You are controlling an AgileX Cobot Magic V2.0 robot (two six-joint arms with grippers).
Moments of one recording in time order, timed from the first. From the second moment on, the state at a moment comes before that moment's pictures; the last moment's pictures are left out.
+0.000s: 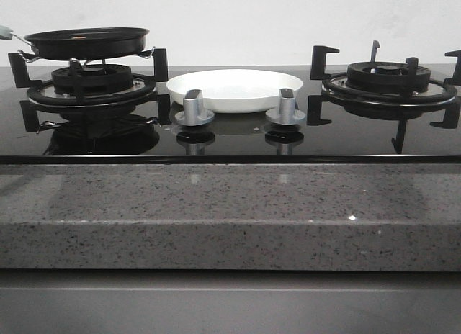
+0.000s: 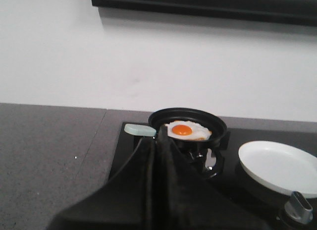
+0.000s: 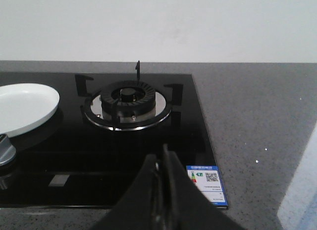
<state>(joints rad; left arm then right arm) -0.03 0.22 -0.60 -0.12 0.47 0.02 -0.04 0.21 -0.52 -0.03 0.54 0.08</state>
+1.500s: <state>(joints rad) -0.03 0.55 -0.74 -0.12 0.61 0.02 0.03 0.72 -0.81 0.21 0.78 -0.22</state>
